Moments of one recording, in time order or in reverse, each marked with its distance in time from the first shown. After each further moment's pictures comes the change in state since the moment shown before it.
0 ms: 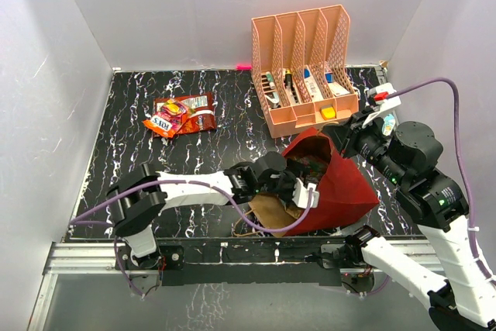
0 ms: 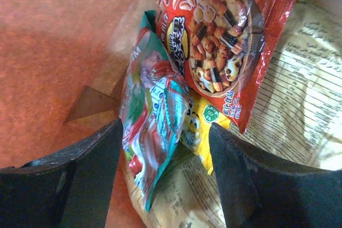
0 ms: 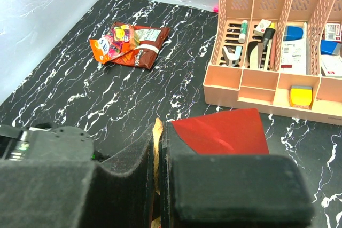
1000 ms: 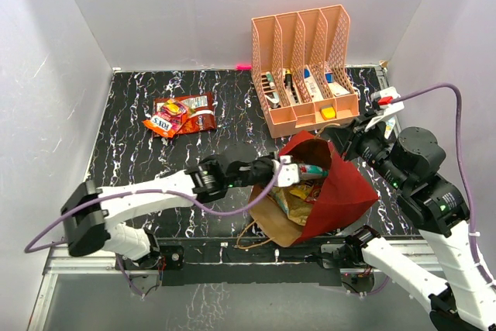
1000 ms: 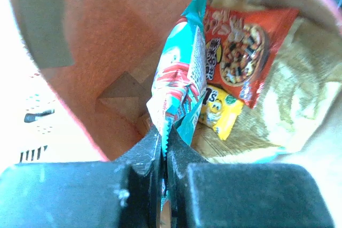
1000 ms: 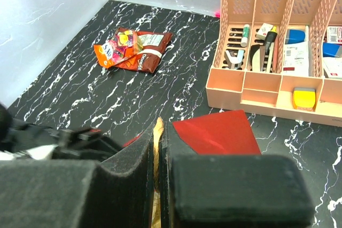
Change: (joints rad) left arm 0.043 -0.262 -0.035 -0.132 -0.056 -0.264; right arm 0.000 -0.035 -0.034 0.027 0.003 0.016
